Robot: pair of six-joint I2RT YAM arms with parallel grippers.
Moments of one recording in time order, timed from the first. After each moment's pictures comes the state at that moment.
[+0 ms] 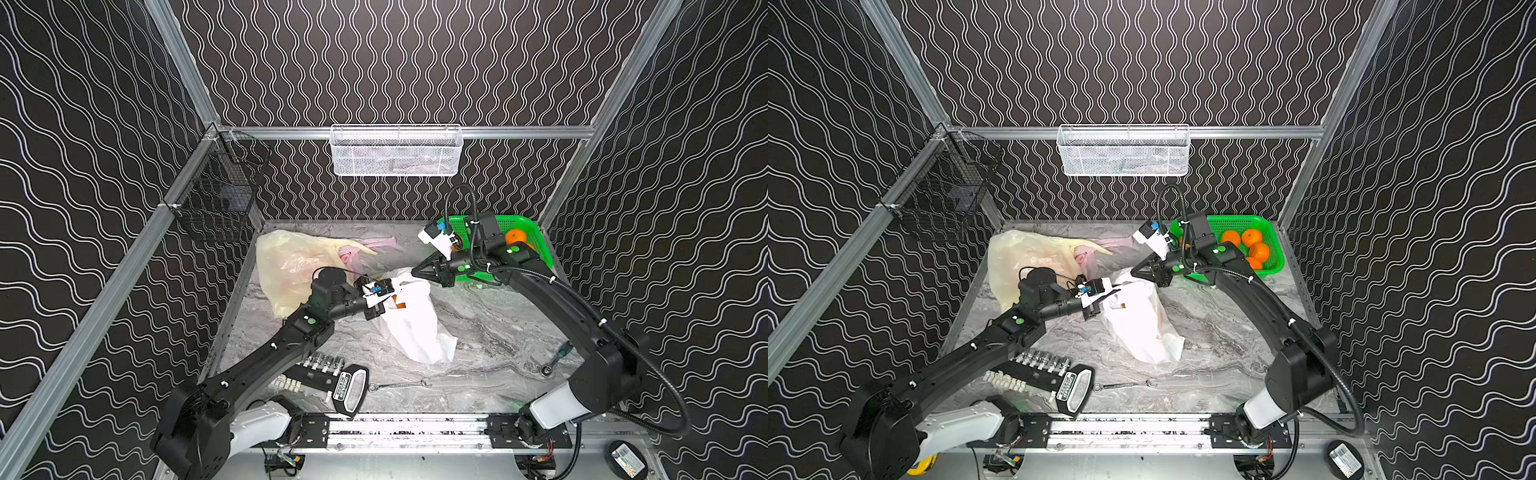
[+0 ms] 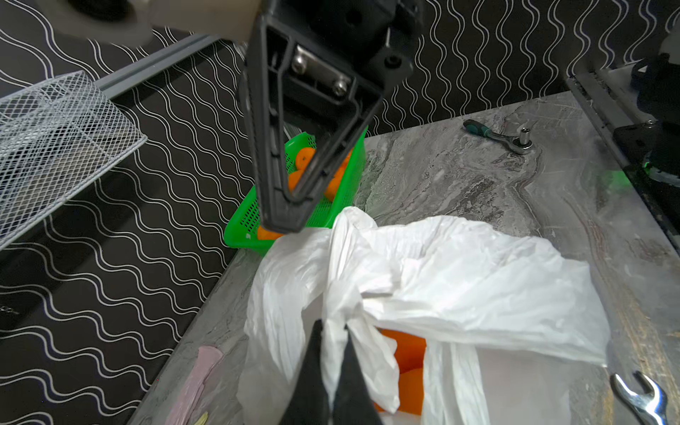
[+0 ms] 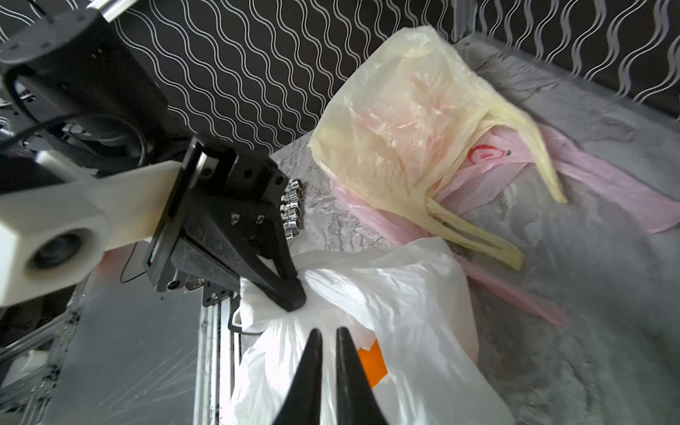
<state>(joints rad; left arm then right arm) -0.56 1.16 0.74 0.20 0.53 0.57 0.47 1.58 1.46 -0.67 -0.87 -0.23</state>
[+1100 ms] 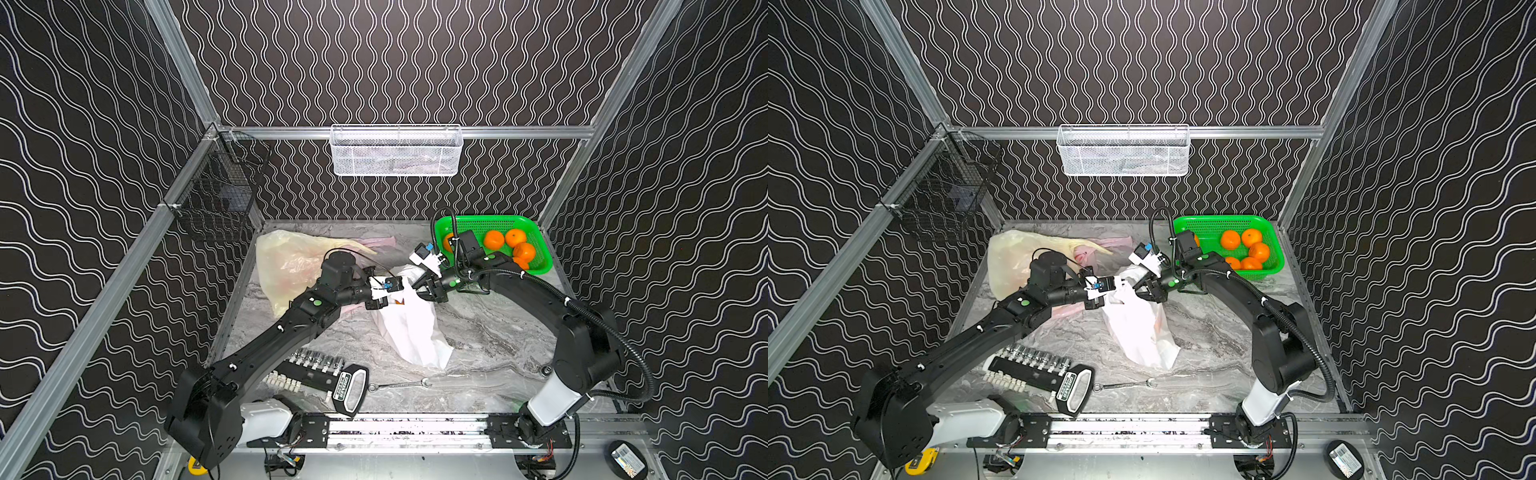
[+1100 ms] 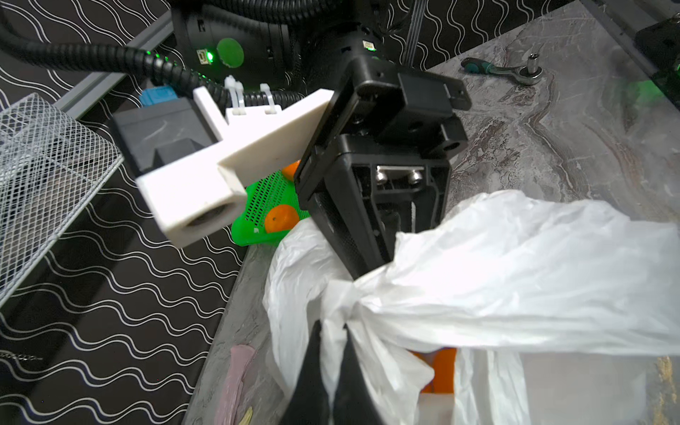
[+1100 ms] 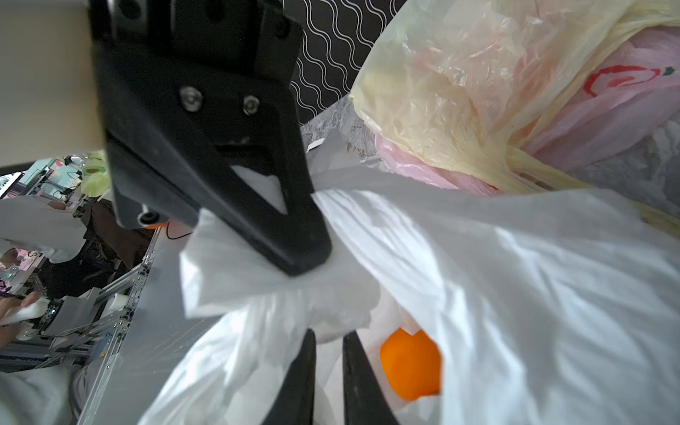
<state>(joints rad) -0.55 1.27 0.90 -0.01 0.53 0.82 0.48 1.68 1.30 -0.57 -1.05 -0.31</state>
